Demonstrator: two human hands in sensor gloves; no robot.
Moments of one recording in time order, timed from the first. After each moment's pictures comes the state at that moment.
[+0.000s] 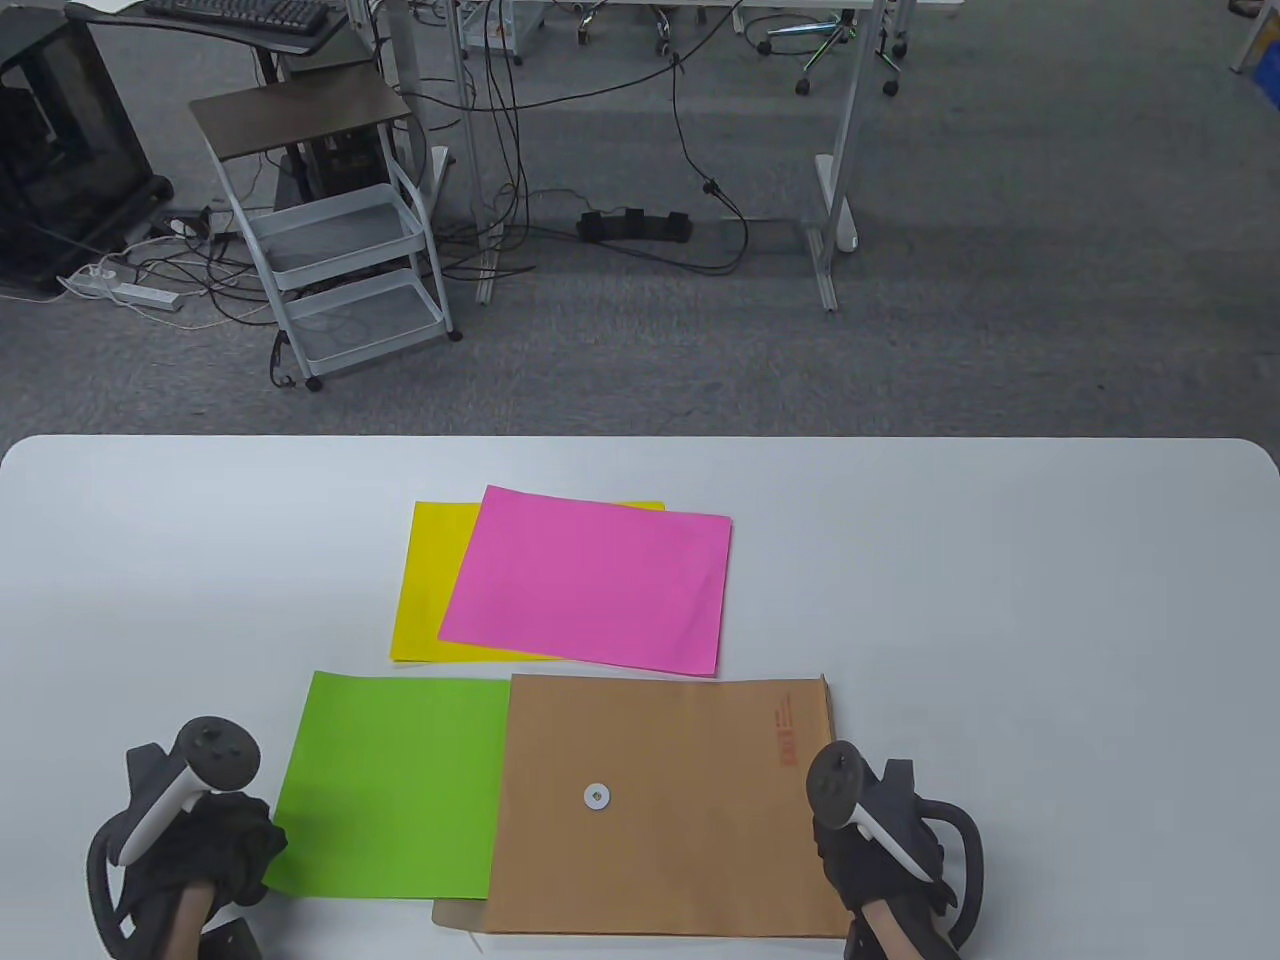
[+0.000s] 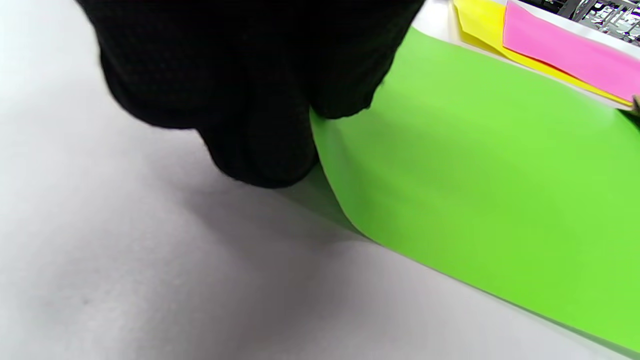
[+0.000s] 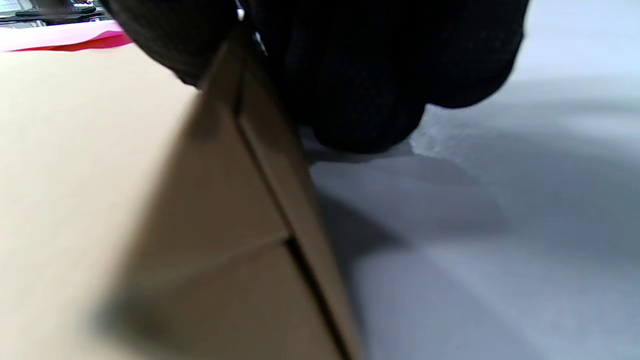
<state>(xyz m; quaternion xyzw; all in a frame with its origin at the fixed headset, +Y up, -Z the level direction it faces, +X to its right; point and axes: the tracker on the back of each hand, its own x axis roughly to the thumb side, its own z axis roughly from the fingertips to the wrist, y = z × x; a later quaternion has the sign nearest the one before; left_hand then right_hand) -0.380 -0.749 -0.284 -0.28 0.18 0.14 0.93 0.183 -0.765 -0.289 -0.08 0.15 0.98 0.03</state>
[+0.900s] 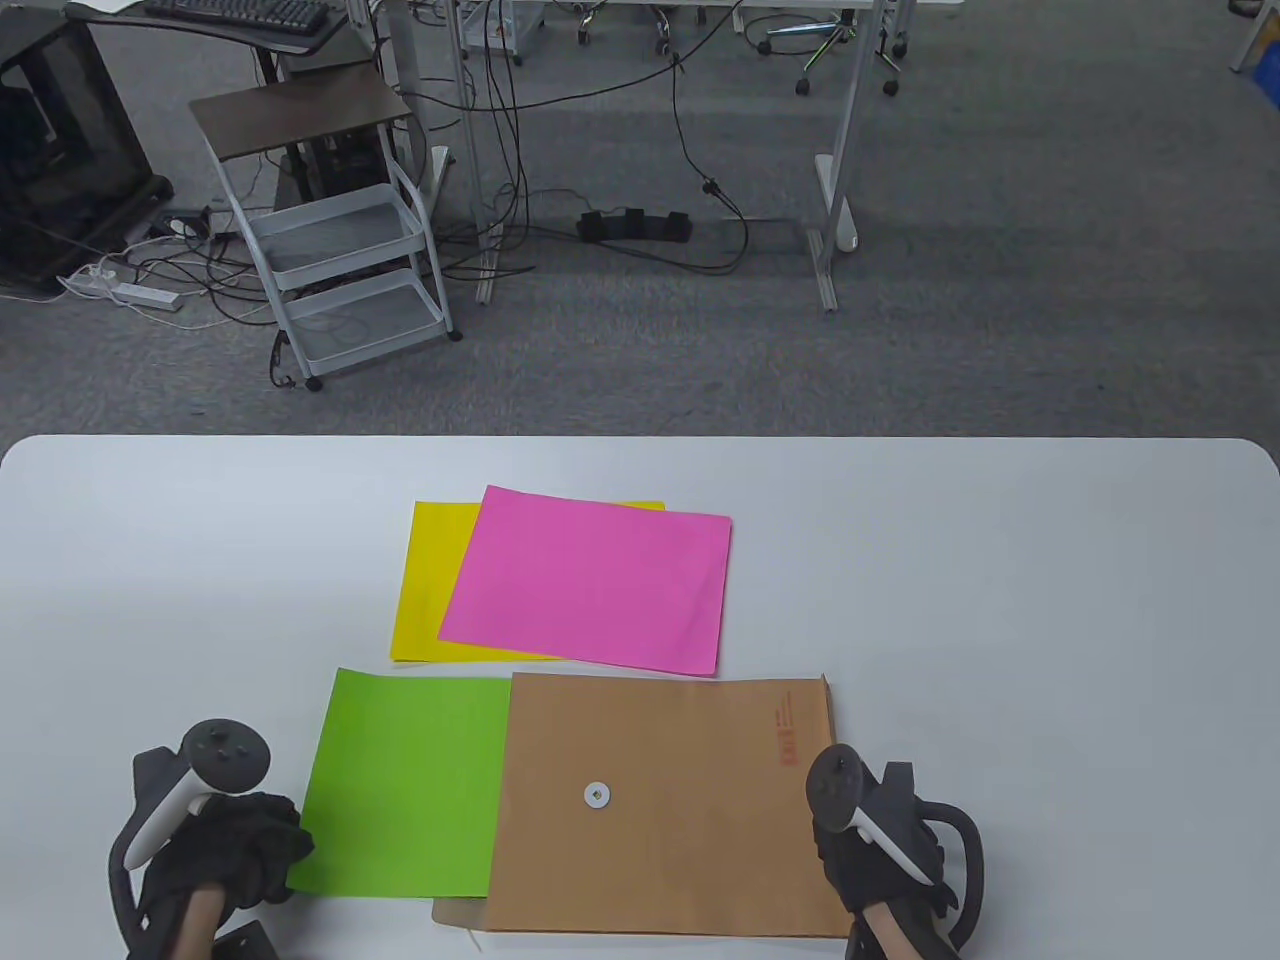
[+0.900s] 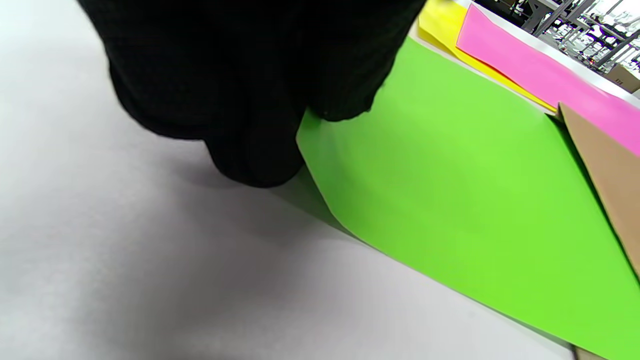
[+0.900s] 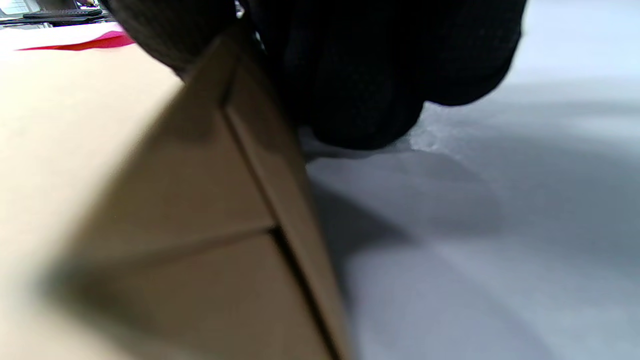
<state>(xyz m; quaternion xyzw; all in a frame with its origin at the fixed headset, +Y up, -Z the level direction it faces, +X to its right) -0.370 -0.753 -0.283 -0.29 0.14 0.19 0.93 0.184 -0.766 -0.288 -0.07 0.15 0.99 0.02</state>
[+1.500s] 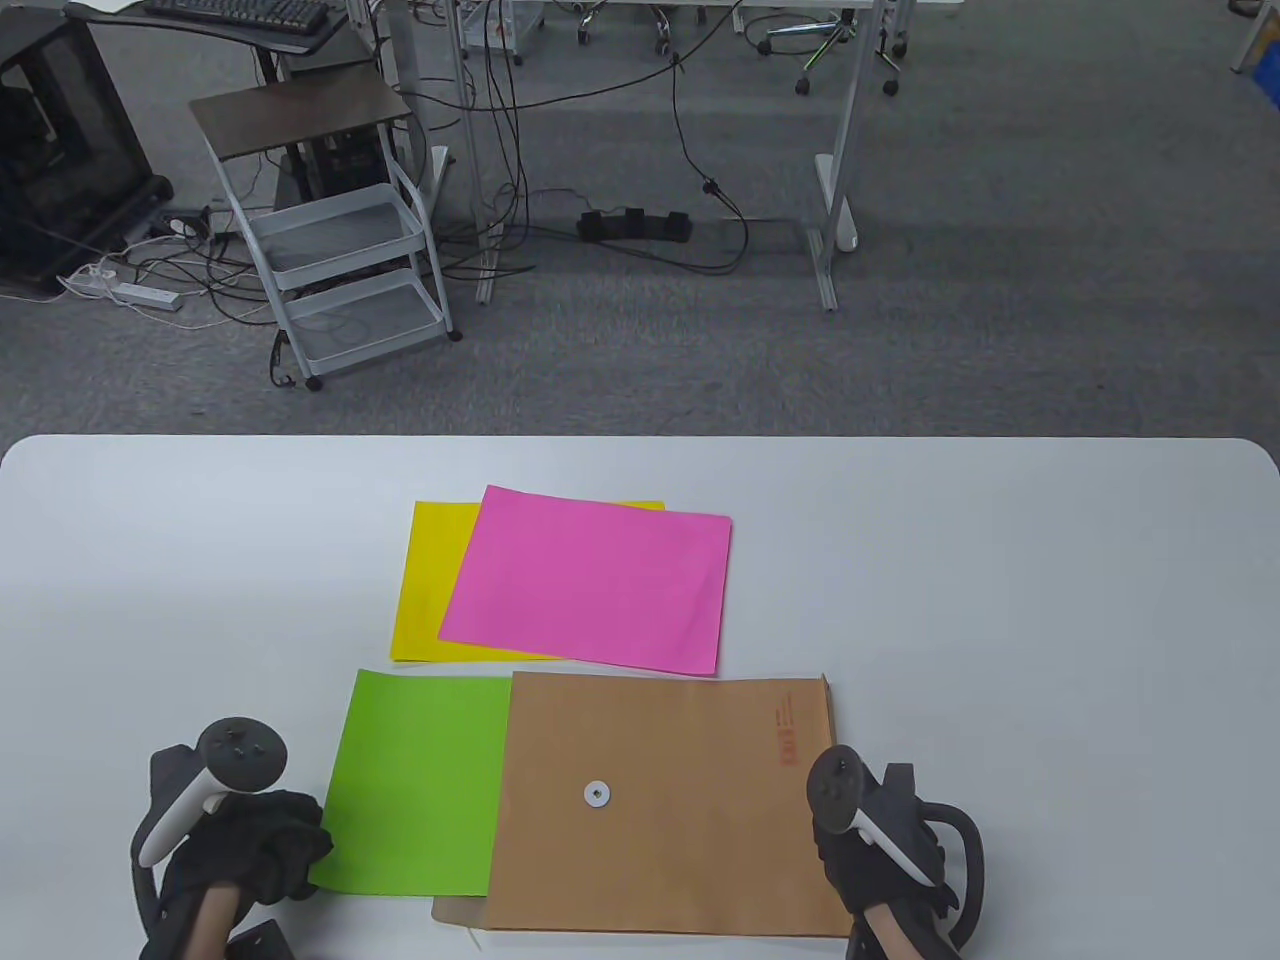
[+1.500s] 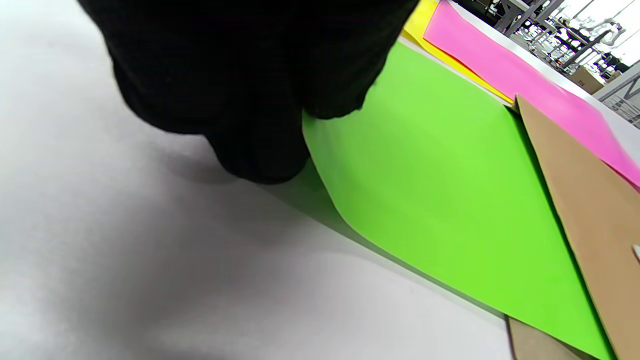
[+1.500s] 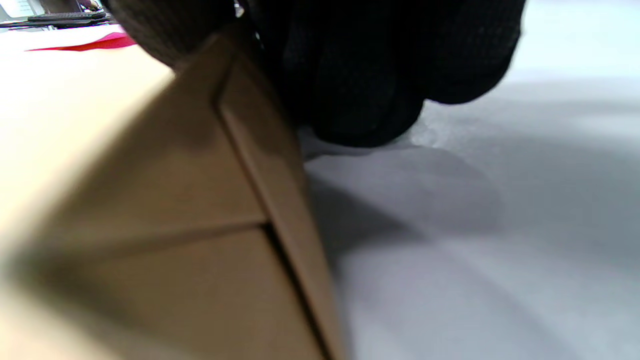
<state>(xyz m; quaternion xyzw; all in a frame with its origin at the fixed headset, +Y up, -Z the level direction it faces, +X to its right) -0.355 -0.755 -0.286 -0.29 0.11 0.21 0.92 0.185 -0.767 -0.287 -0.07 0.15 0.99 0.02</state>
